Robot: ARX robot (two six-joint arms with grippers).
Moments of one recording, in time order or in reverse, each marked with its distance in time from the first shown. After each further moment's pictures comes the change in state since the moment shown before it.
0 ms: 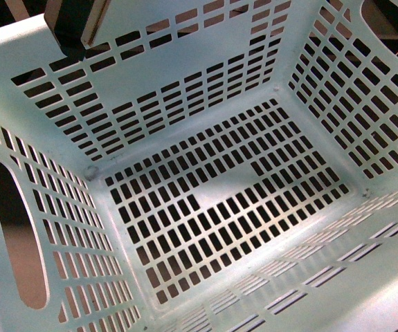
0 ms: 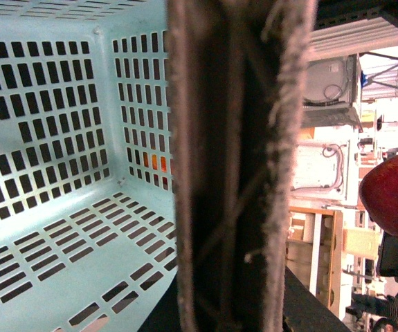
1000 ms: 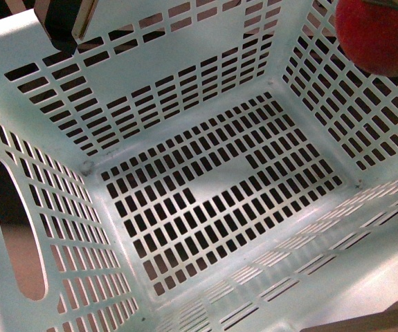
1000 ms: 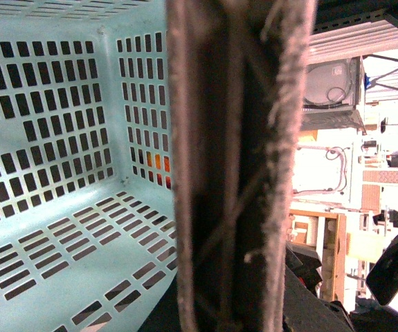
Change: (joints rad) left arm 0.002 -0.001 0.000 0.000 -0.008 0.003; right arm 0.506 0.143 -0.104 -0.005 0.115 0.167
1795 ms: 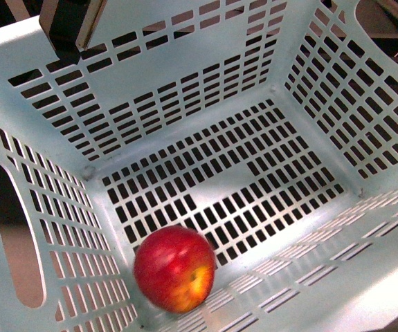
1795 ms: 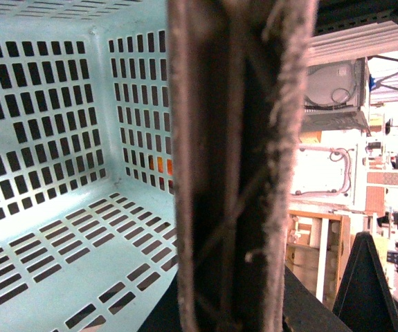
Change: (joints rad) left arm 0.000 0.003 -0.003 -0.002 -0.003 0.002; right arm -0.230 -0.297 -0.253 0.363 0.084 -0.281
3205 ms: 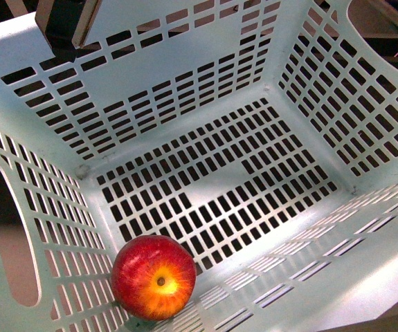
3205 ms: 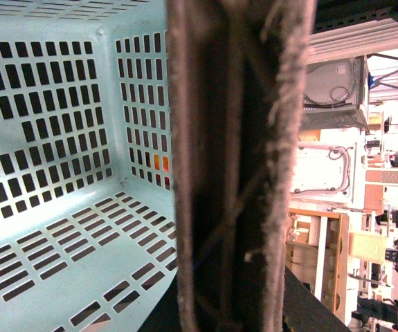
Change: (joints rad) left arm 0.000 0.000 0.000 0.000 0.003 -0.003; right arm -0.216 -0.536 -0.299 -0.210 -0.205 -0.073
